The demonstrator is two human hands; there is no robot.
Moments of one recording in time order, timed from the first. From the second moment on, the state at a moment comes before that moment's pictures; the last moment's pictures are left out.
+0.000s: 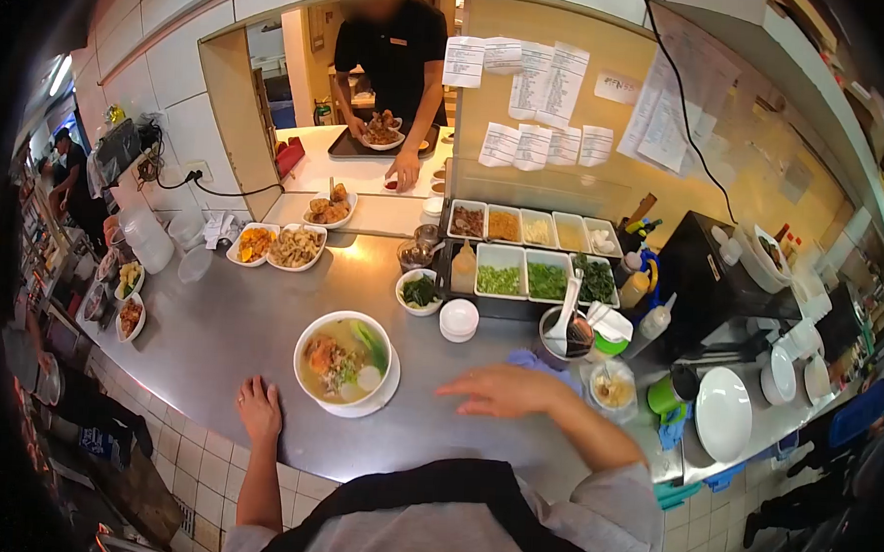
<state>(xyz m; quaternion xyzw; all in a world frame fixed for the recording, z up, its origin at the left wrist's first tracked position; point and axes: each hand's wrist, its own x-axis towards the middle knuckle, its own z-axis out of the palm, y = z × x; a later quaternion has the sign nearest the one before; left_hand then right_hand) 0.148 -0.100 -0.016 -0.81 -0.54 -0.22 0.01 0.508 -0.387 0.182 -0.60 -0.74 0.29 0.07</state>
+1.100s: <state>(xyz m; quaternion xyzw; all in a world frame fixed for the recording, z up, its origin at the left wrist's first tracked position) 0.109 -0.213 -0.096 -0.96 -0.19 0.16 -0.15 0.213 -0.540 -0.074 -0.88 -0.31 0.08 0.36</state>
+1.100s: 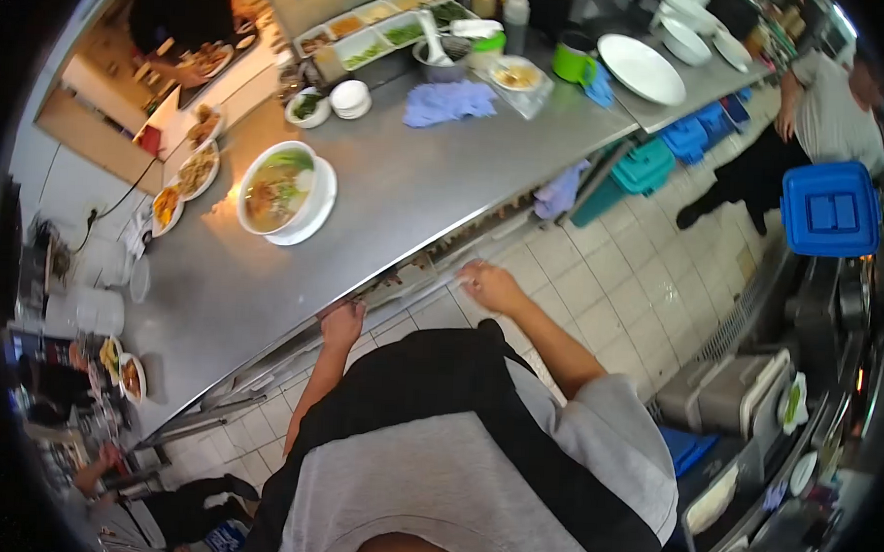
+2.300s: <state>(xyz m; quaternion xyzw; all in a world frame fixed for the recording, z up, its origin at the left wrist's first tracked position) 0.077 -0.265 -0.083 -0.96 -0.22 -0.07 -0.14 0.385 -0.735 -0.047 -0.84 0.07 -0.18 0.51</state>
